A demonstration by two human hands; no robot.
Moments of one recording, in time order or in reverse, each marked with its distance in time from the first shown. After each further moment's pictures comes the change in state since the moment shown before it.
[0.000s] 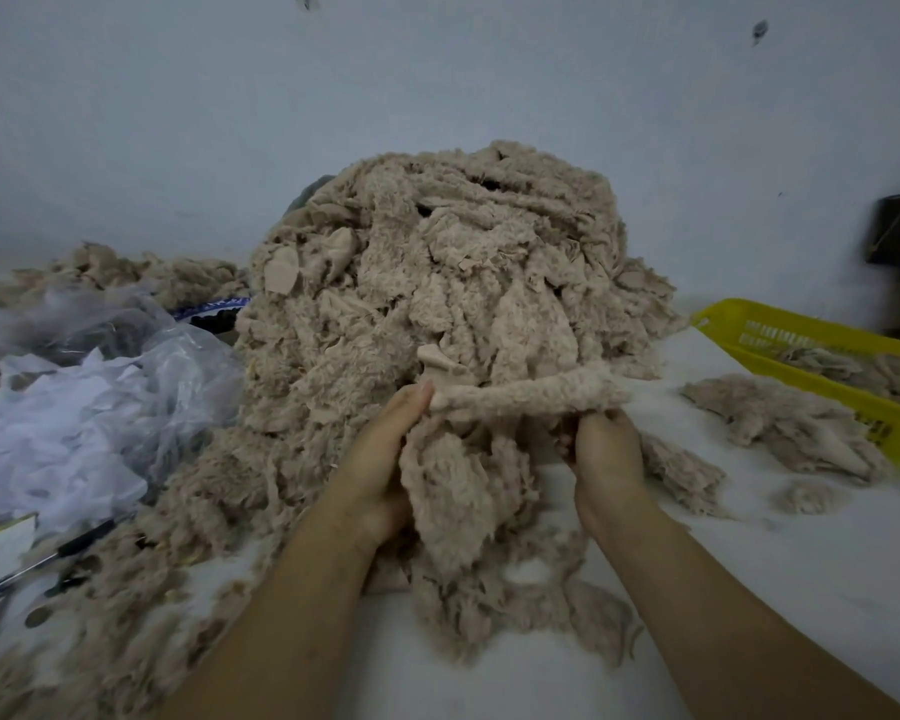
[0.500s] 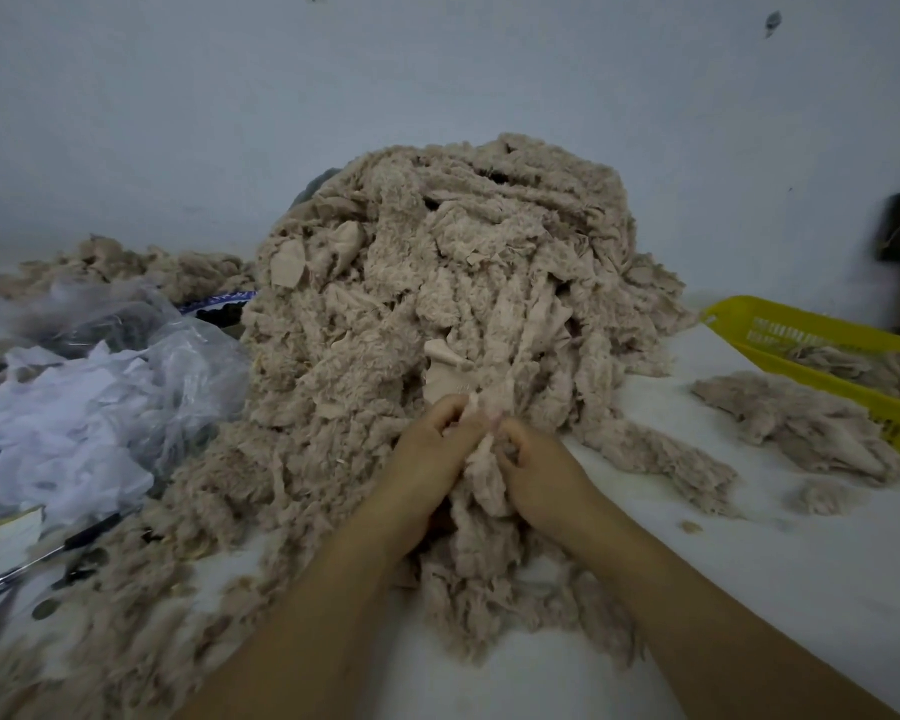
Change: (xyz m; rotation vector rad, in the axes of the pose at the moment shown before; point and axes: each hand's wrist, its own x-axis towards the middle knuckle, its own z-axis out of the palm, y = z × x) left_hand 0.007 -0.023 0.006 0.679 0.138 0.166; right_hand -0.031 0.017 0.018 -0.624 -0.624 -0.448
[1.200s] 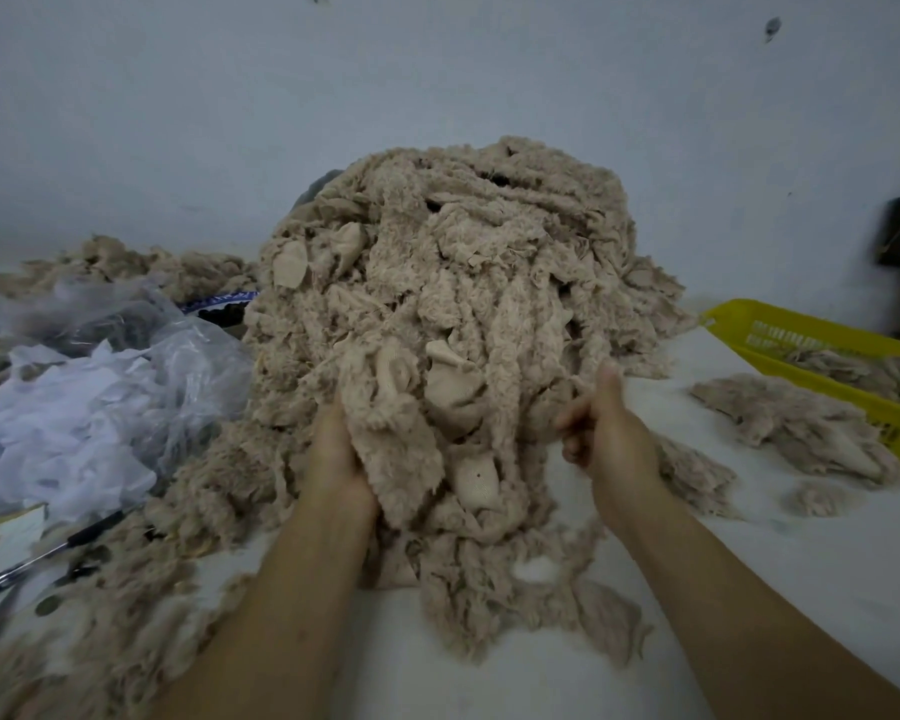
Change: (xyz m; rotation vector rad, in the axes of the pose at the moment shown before) left_hand 0.008 0.008 -0.041 -1.004 0.186 -0.028; right_hand 0.006 0.013 -0.041 0.414 0.442 0.291
